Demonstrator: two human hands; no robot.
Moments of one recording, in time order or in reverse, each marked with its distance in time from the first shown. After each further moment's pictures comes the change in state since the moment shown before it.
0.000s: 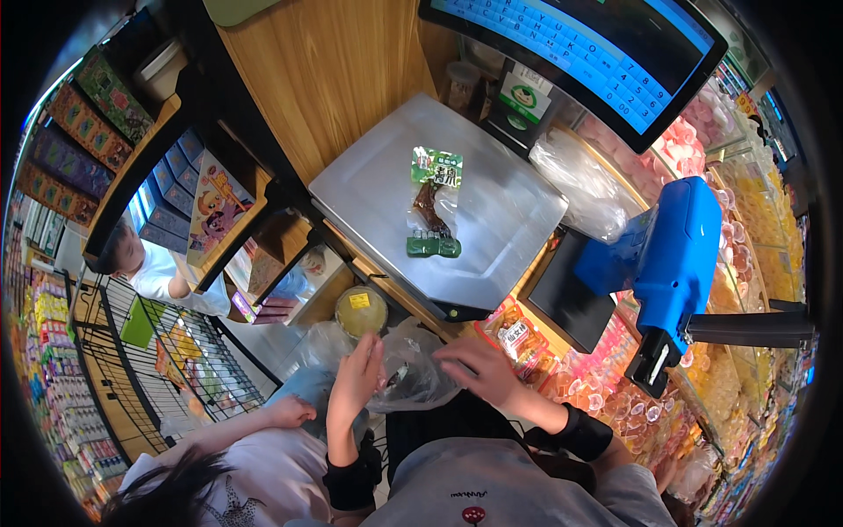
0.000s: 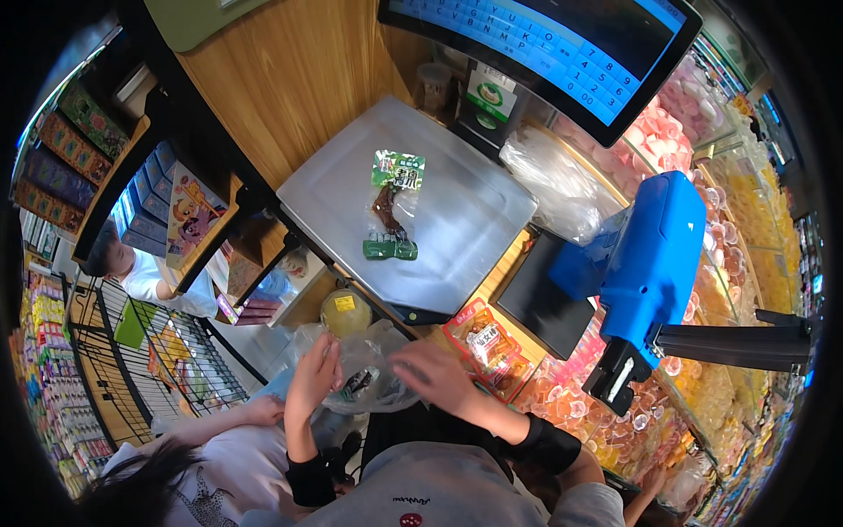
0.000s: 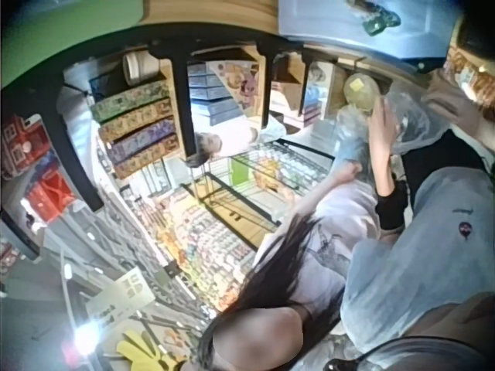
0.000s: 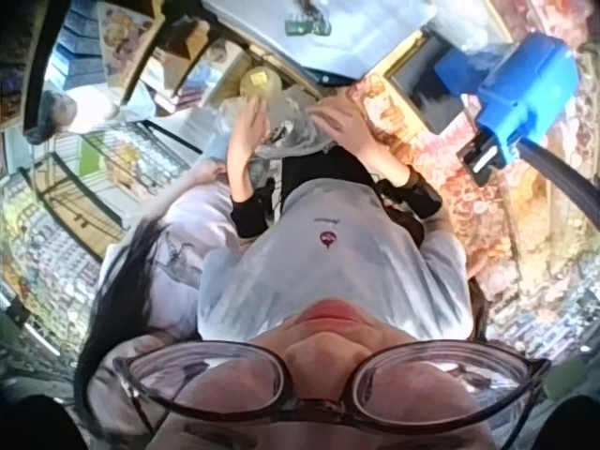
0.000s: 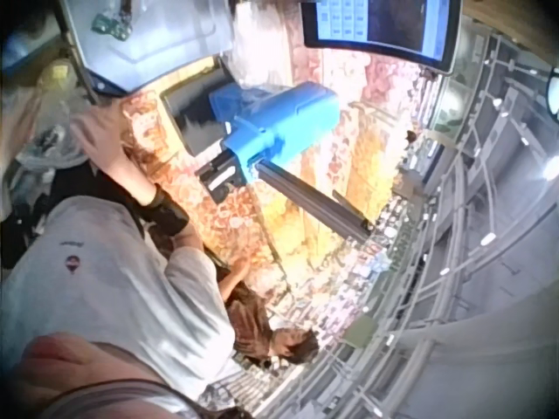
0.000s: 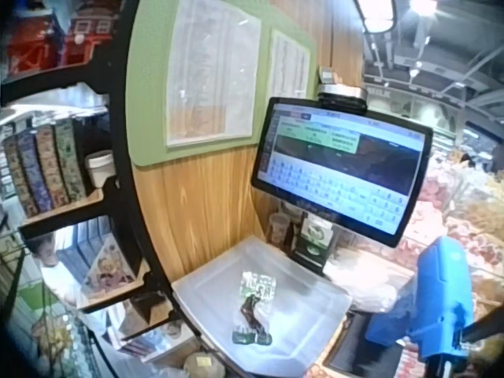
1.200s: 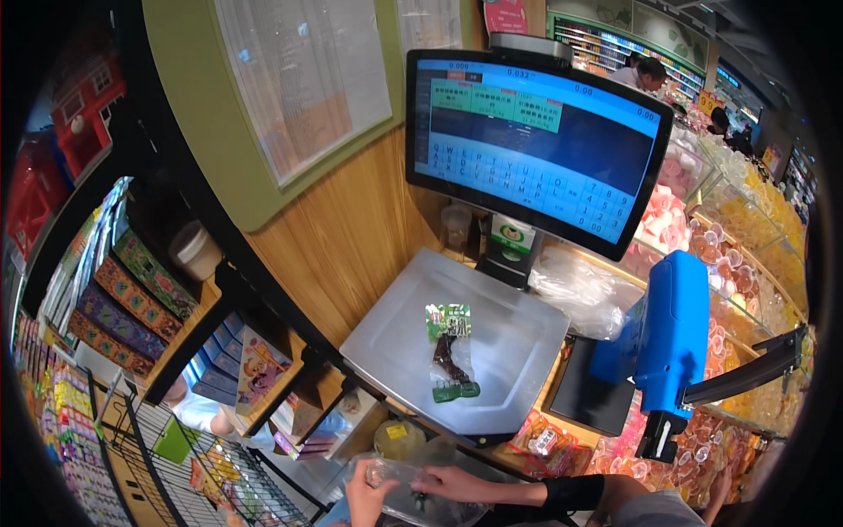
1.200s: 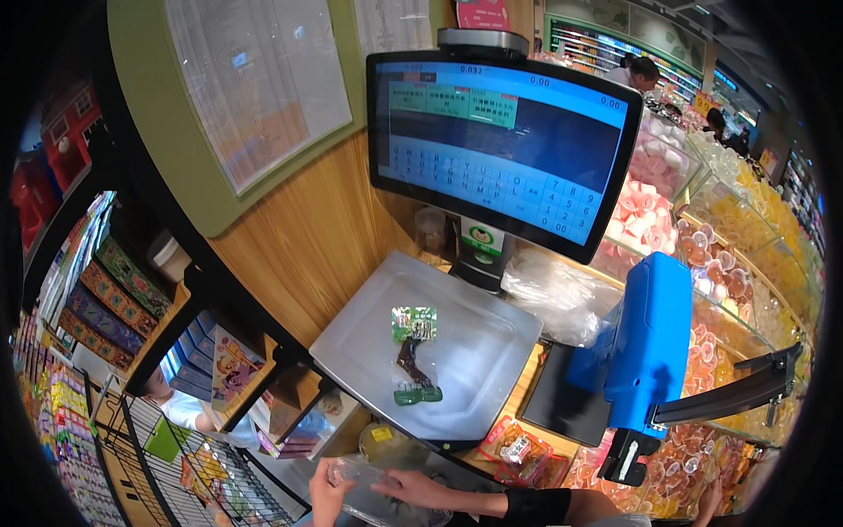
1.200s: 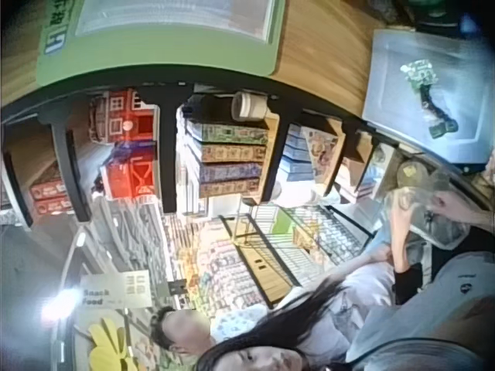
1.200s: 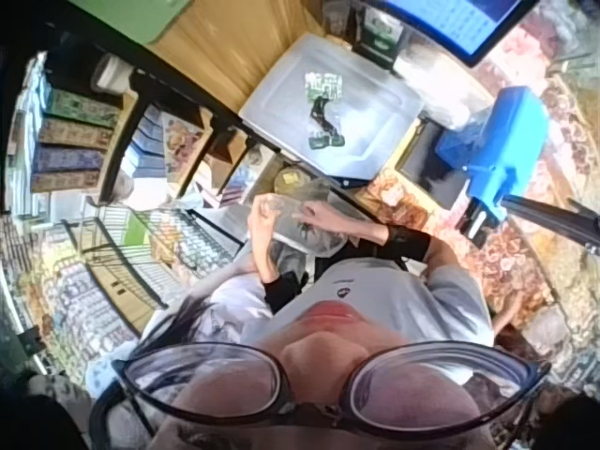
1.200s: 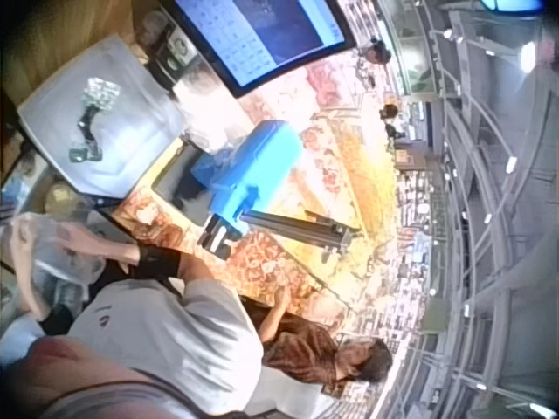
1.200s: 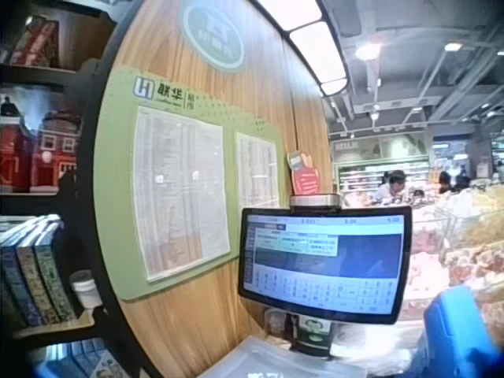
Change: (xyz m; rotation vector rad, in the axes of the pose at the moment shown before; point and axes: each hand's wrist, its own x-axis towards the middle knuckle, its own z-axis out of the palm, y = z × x) left_hand 0.014 -0.053 -0.044 0.065 0.293 0.082; right_hand 0.042 0.027 0.091 0.347 -0.322 0.358
